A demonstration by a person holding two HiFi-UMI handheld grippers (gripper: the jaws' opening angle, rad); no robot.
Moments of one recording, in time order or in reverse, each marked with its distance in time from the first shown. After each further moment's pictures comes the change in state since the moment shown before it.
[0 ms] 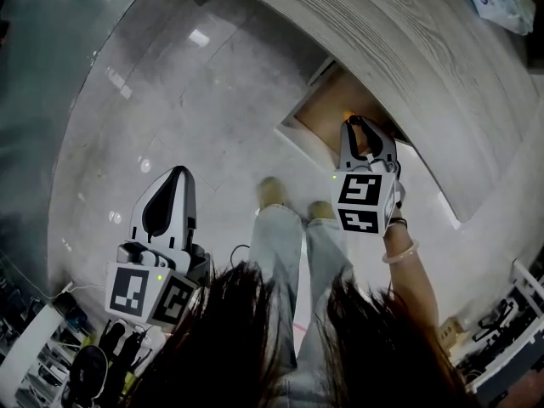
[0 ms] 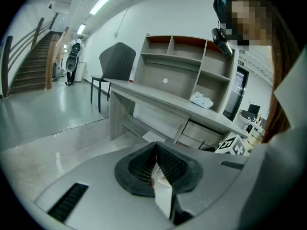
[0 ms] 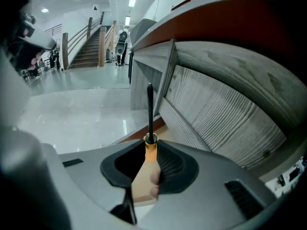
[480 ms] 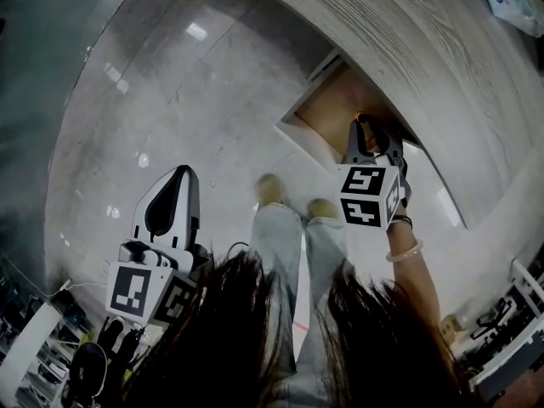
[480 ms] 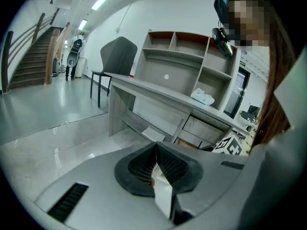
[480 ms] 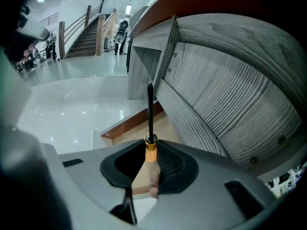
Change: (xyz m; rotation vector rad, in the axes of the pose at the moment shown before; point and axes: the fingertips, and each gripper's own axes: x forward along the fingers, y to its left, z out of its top) left arm 0.019 0.000 -0.023 -0.026 0.032 -0.008; right arm 0.021 -0.012 -0.035 -0.032 0.129 -0.042
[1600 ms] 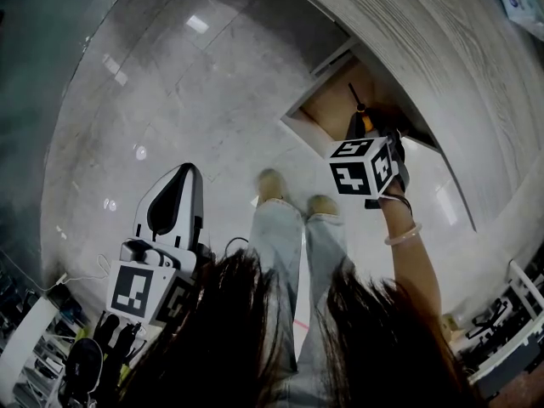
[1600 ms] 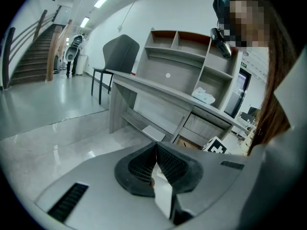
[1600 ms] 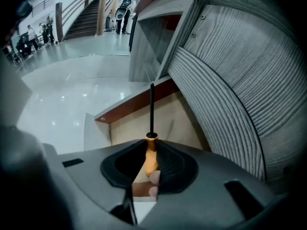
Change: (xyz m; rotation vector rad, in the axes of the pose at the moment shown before) left arm -0.001 0.007 -0.013 -0.025 0.010 -0.003; right arm 0.043 0.014 -0.023 -0.080 0.207 0.002
